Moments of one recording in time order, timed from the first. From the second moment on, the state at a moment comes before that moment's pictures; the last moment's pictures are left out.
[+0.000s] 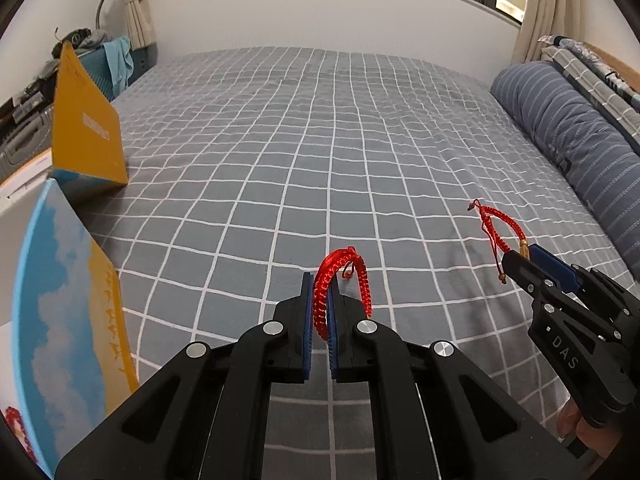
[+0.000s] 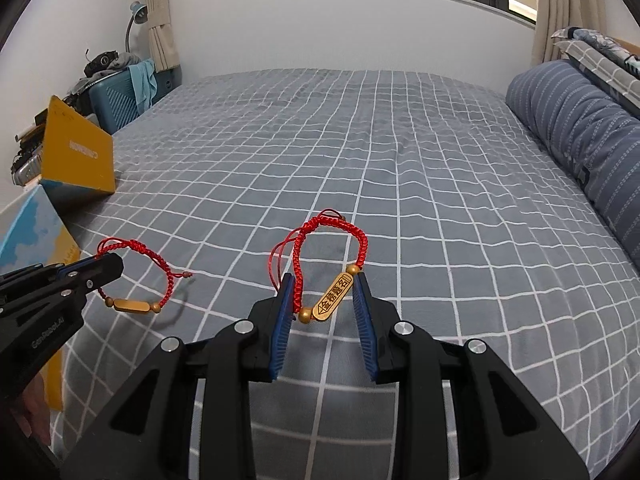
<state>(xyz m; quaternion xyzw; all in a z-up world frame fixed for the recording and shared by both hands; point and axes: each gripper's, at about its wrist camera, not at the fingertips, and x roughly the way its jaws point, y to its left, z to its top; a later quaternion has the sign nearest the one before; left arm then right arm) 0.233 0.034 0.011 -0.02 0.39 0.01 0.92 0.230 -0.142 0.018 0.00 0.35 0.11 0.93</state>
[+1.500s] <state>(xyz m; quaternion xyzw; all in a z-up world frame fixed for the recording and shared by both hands) 0.077 0.192 0.134 -0.07 0.33 0.08 0.94 0.102 0.016 0.149 -0.03 0.27 0.26 0.92</state>
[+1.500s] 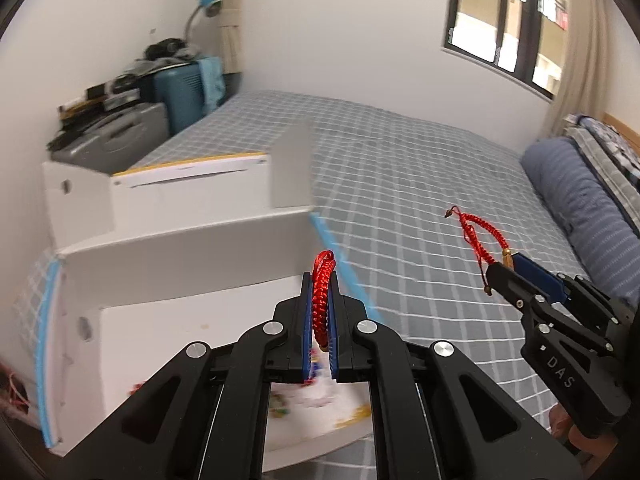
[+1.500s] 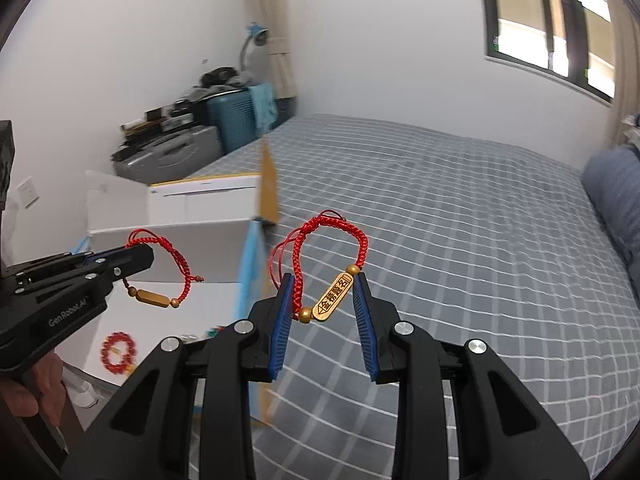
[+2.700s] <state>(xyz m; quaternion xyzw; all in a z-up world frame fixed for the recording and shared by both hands) 0.020 0.316 0.072 -0.12 0.39 0.19 0.90 0.080 0.175 0.092 -0.11 0.35 0.35 0.86</state>
